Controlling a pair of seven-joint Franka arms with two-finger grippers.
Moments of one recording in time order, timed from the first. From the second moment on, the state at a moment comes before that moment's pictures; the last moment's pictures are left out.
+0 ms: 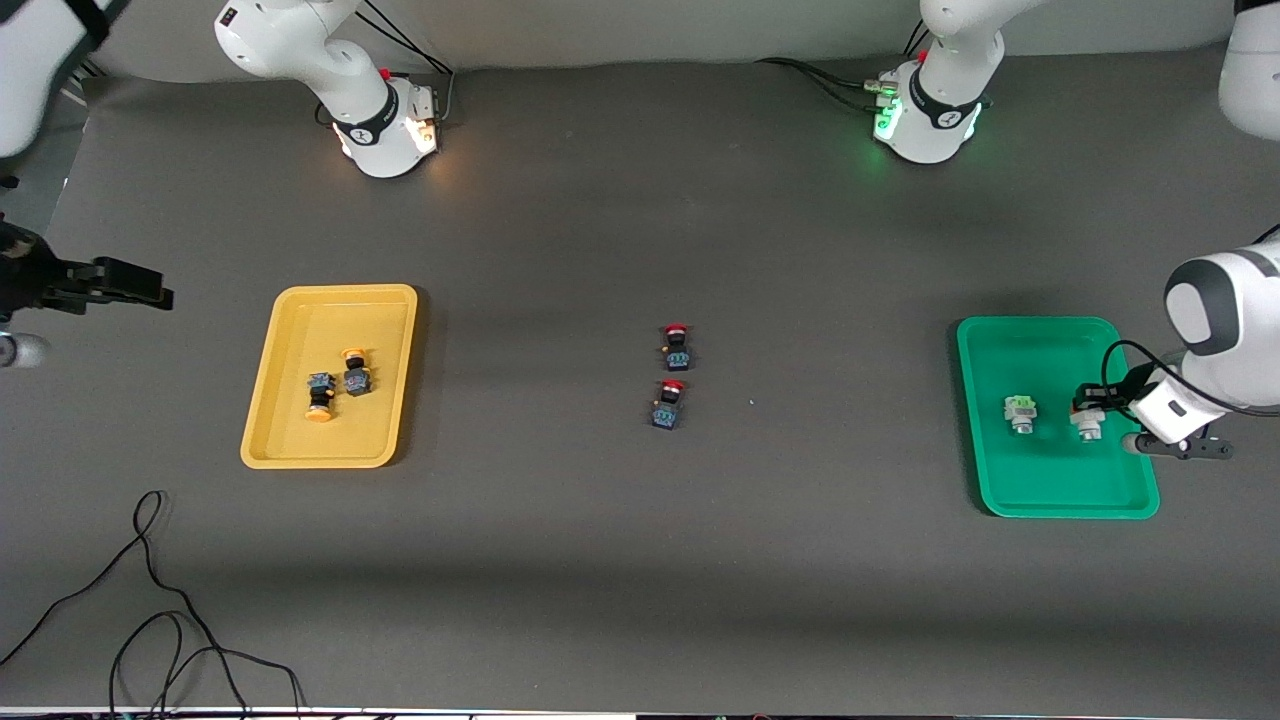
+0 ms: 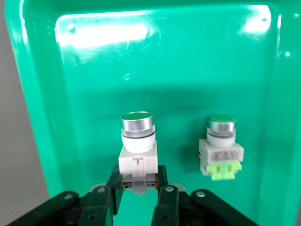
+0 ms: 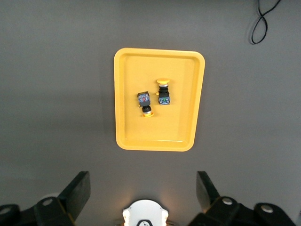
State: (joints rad) left arm 0.44 0.49 -0.17 -1.94 0.08 2.33 0.29; right arm 0.92 0.48 -1.28 -1.24 0.37 1.21 -0.31
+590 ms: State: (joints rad) left arm 0.44 0.45 -0.17 -1.87 0.08 2.27 0.31; right arm 0.60 0.33 -0.75 -1.22 0.11 1.22 -0.20
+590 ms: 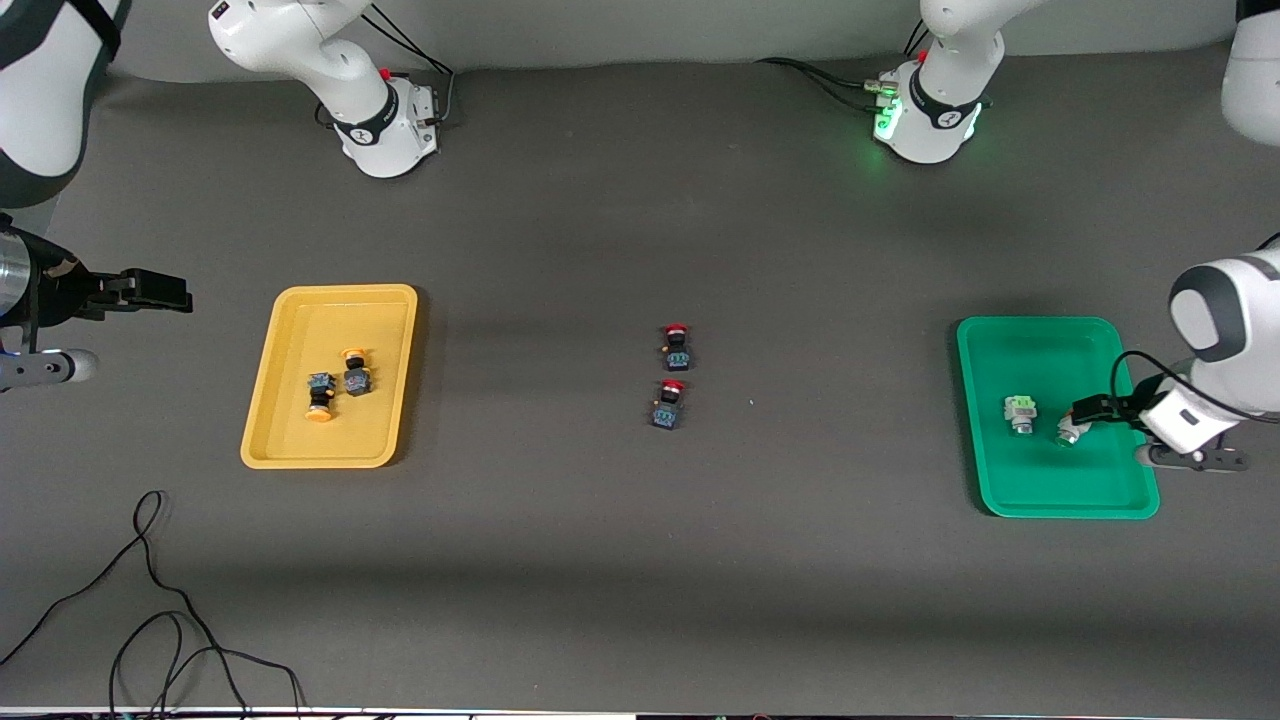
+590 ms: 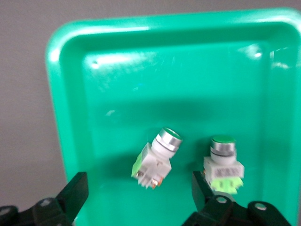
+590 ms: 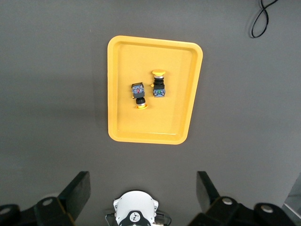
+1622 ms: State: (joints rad) left arm 0.22 -0.01 -0.17 -1.64 0.10 1.61 0.32; right arm 0.13 -0.06 -0.13 -1.66 -0.05 1.46 -0.15
